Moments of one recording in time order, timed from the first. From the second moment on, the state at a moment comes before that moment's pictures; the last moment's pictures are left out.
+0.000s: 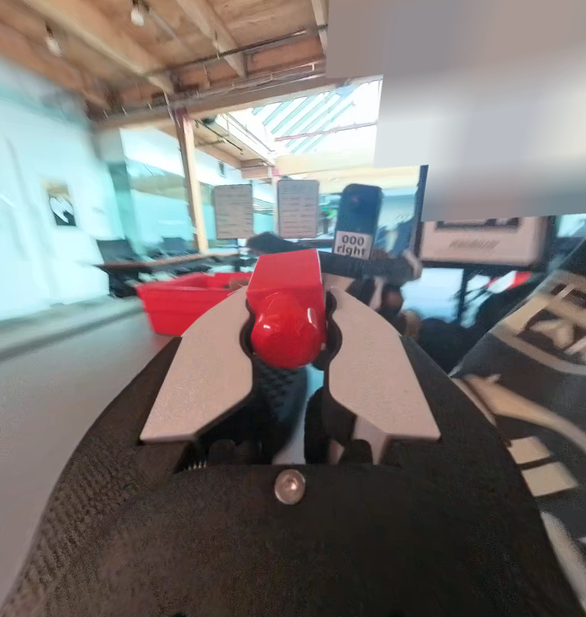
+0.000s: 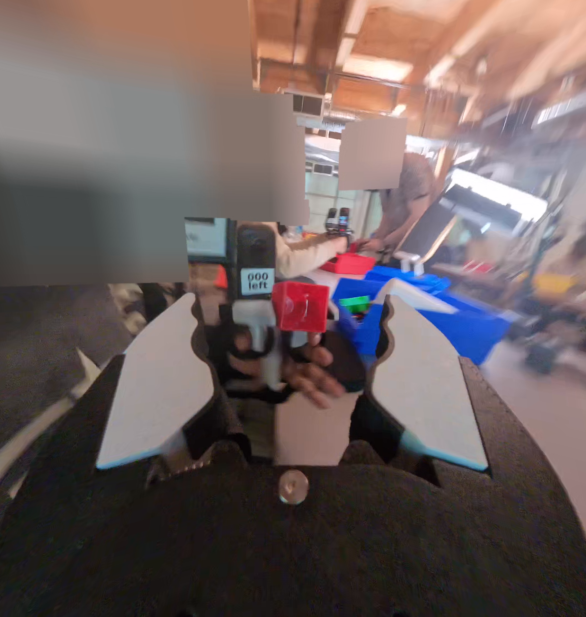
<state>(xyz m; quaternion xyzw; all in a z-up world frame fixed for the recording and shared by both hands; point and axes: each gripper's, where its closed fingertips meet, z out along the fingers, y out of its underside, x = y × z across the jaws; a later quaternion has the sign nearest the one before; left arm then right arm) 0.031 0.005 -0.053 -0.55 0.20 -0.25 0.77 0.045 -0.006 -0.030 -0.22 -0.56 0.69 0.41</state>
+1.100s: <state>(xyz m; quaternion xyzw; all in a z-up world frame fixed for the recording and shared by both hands) 0.050 0.004 -0.073 -0.49 0.41 0.10 0.76 0.043 -0.014 -0.064 -0.44 -0.56 0.70 0.05</state>
